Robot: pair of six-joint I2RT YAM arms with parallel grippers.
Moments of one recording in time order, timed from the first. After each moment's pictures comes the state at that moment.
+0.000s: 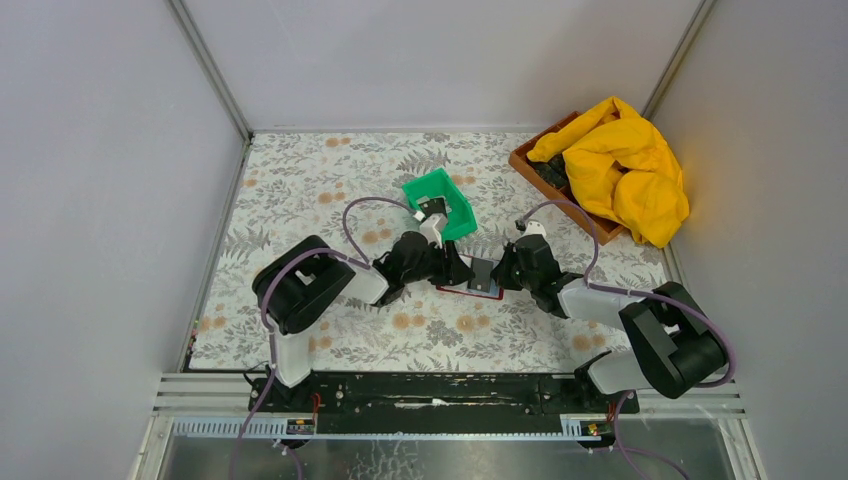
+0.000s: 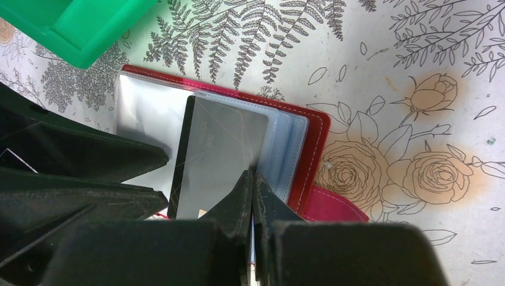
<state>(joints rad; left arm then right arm) -0.74 1.89 0.72 0.74 0.28 -0.74 0.51 1.39 0.45 0.24 0.02 0.59</state>
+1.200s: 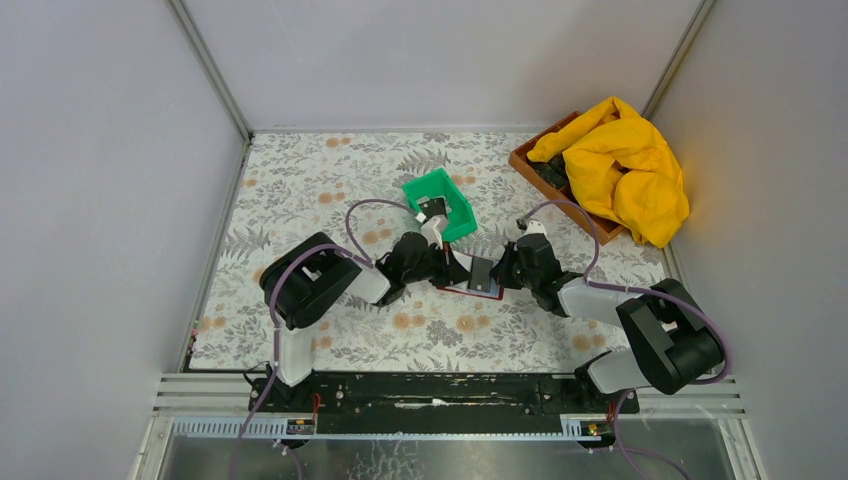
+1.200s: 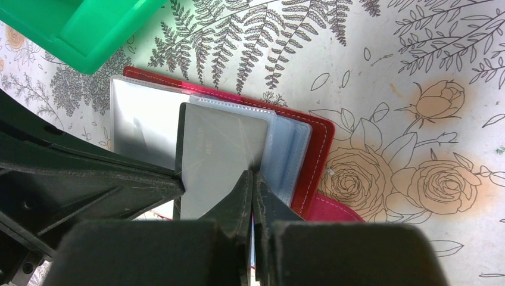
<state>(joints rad) -0.73 1.94 0.73 0.79 0.33 -0.77 0.49 1.42 0.44 0.27 -0.01 0.60</state>
